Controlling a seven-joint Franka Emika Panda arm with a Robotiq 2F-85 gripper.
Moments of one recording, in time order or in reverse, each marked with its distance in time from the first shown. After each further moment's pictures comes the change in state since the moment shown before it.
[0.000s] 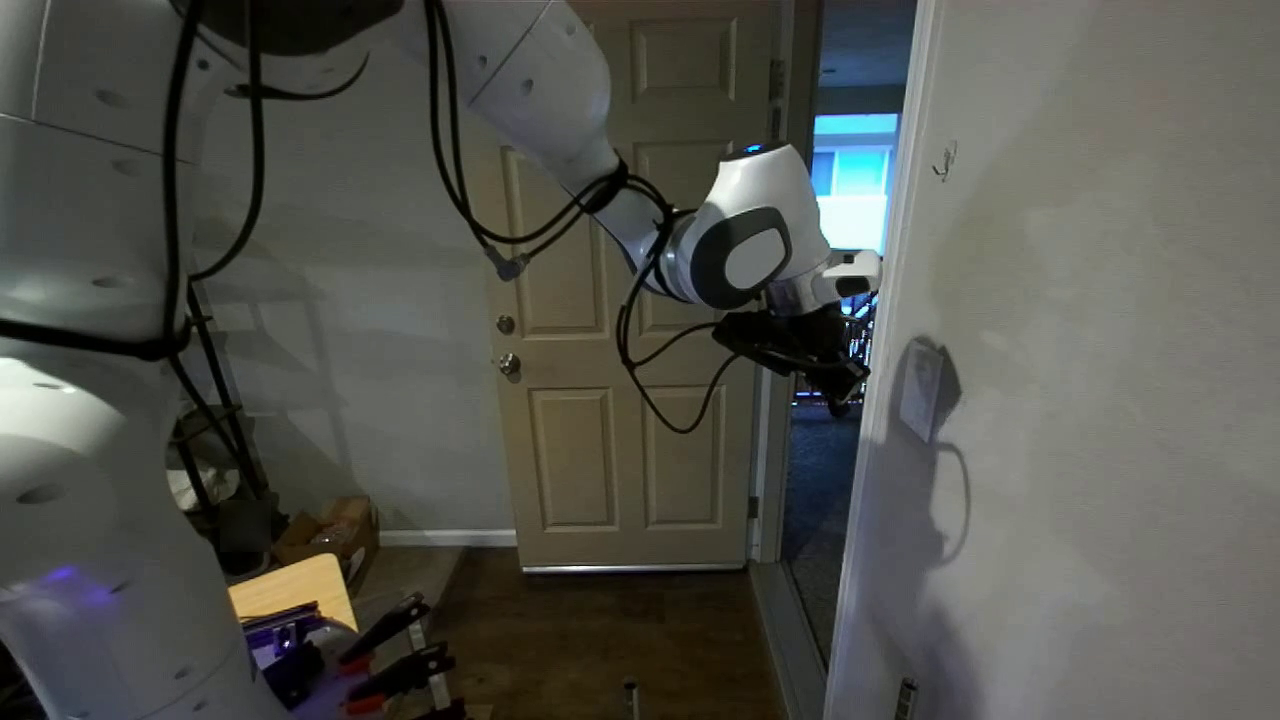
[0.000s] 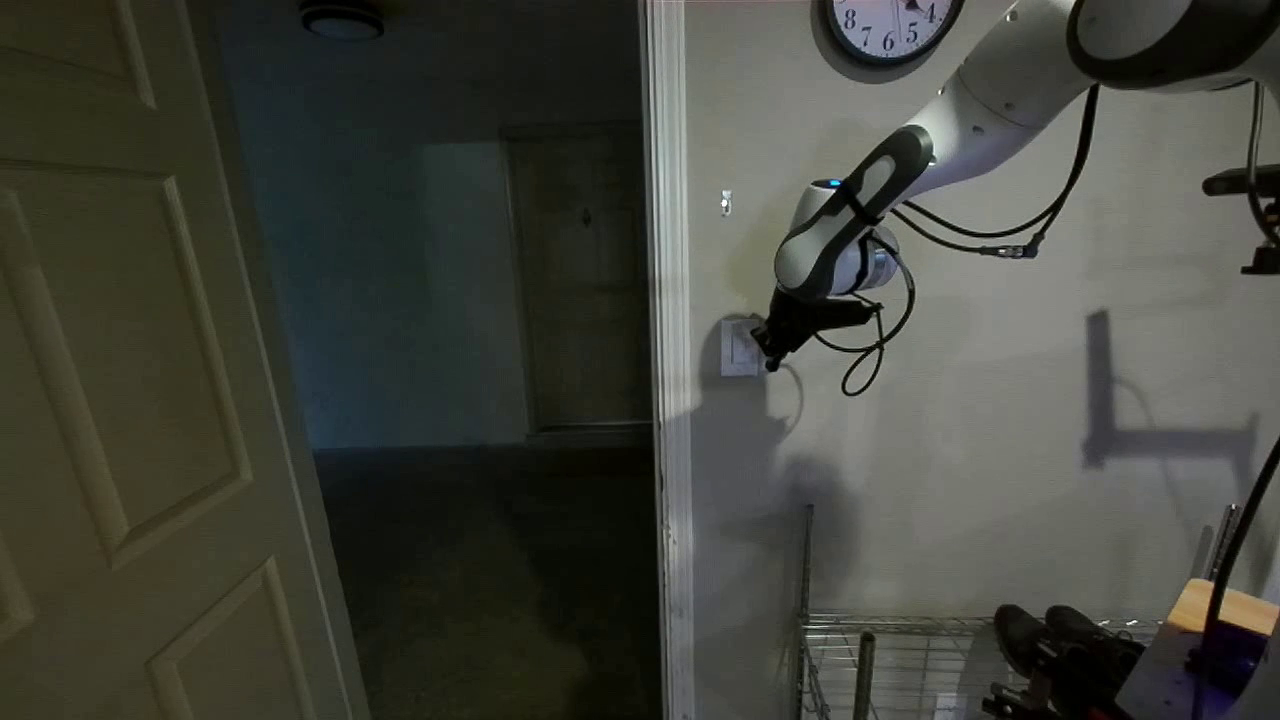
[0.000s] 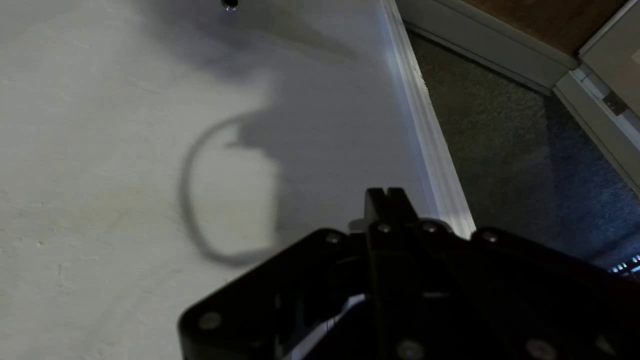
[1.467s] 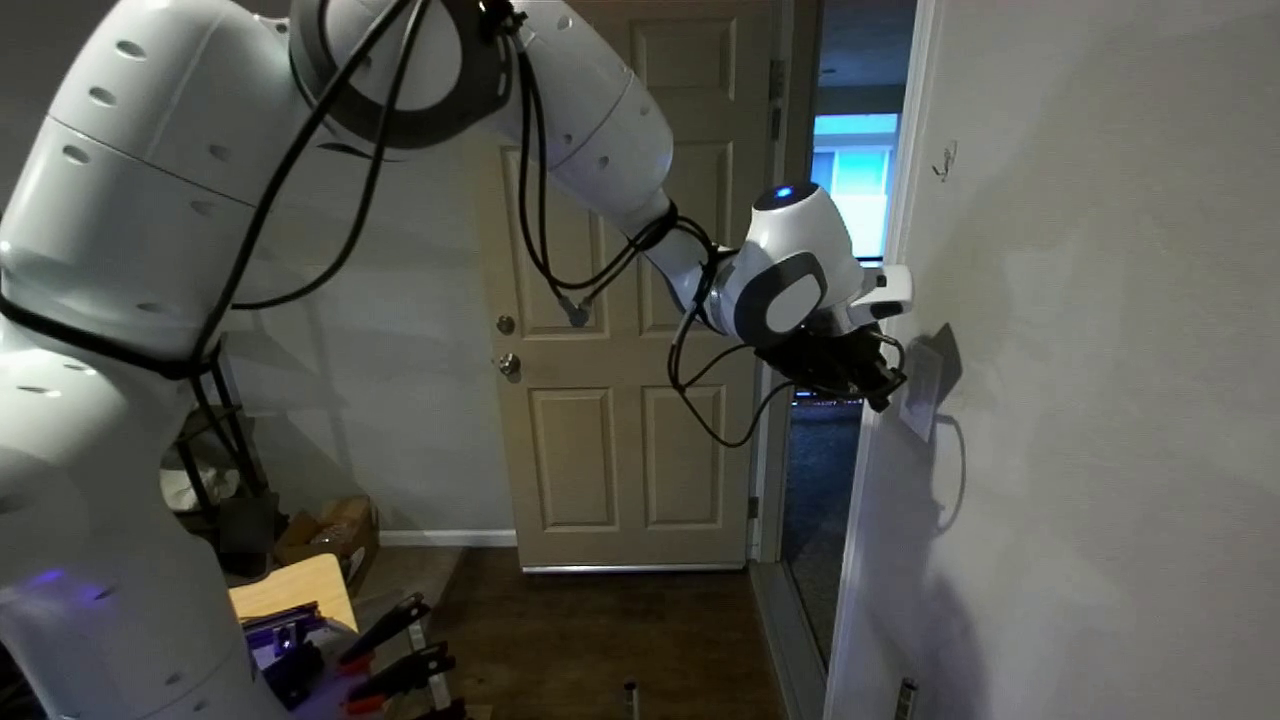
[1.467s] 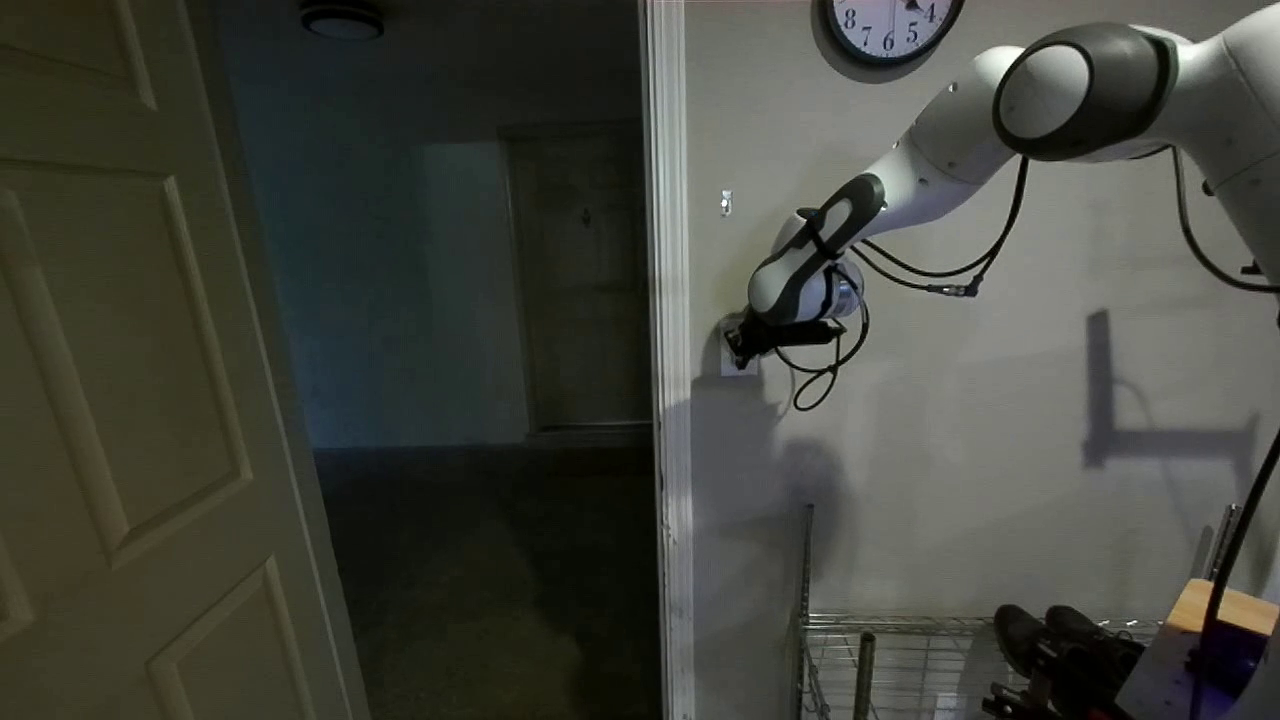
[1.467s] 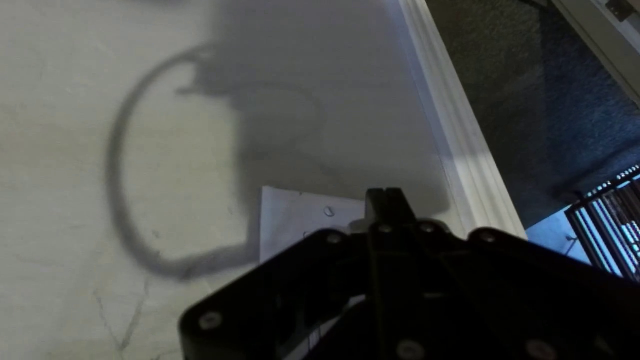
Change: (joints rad) arm -0.097 0.227 0.109 0.227 0.056 0.168 -0.001
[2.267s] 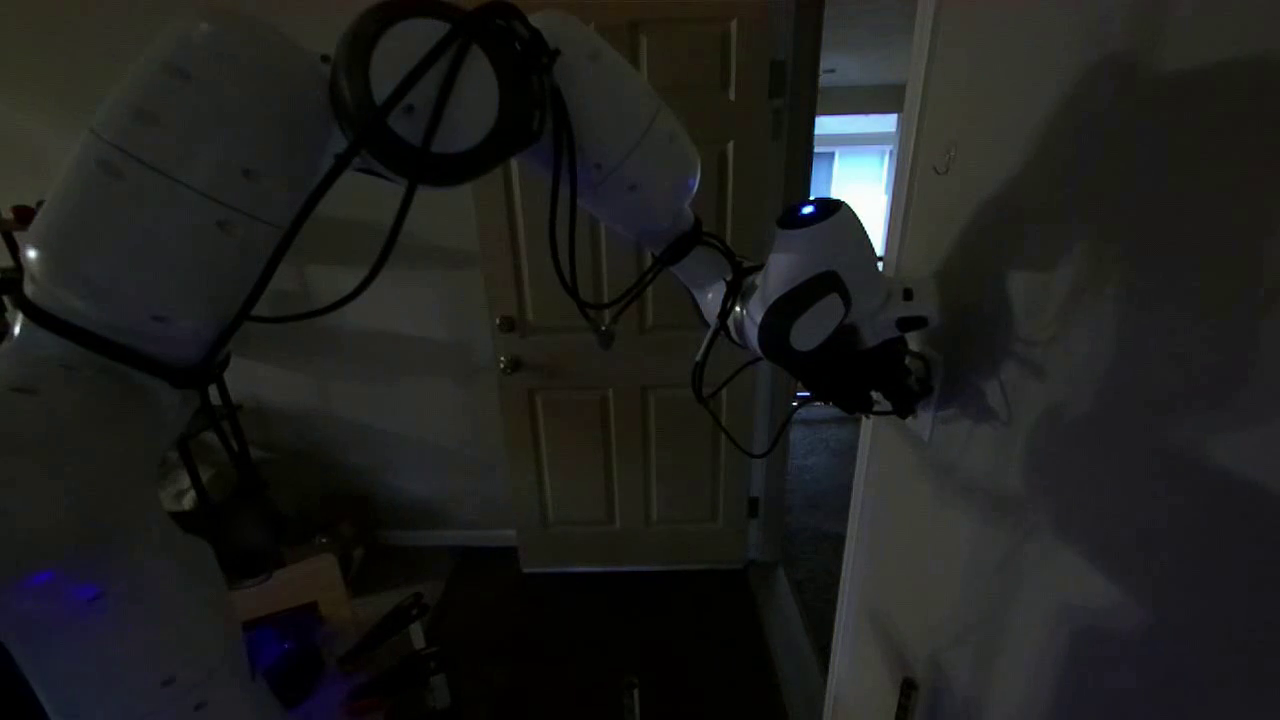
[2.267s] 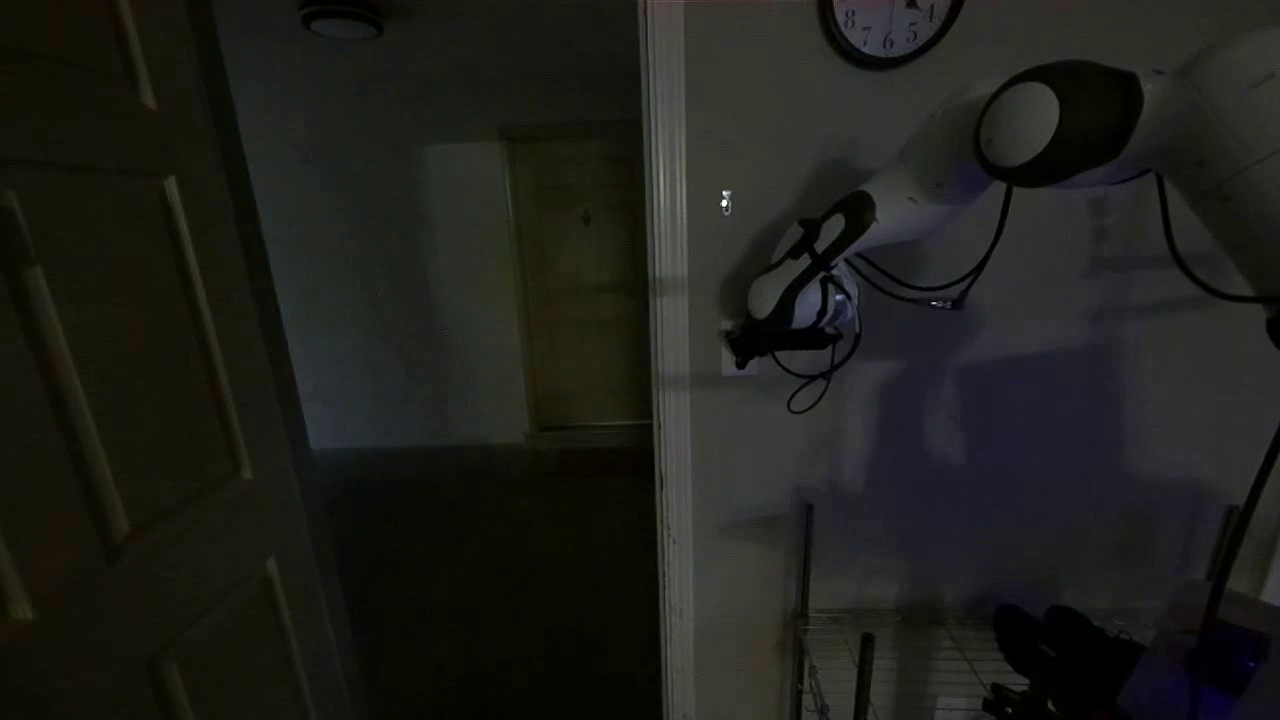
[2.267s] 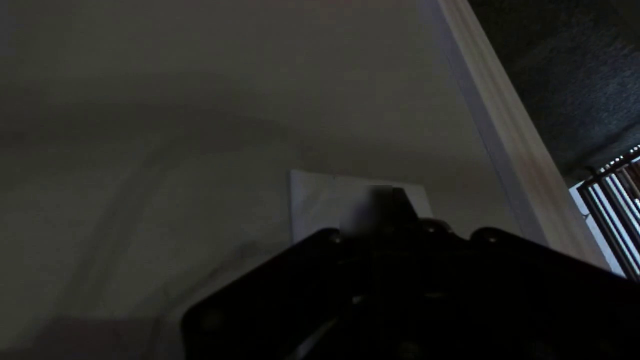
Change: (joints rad) arm -0.044 0.088 0.020 0.099 0.013 0.026 0.000
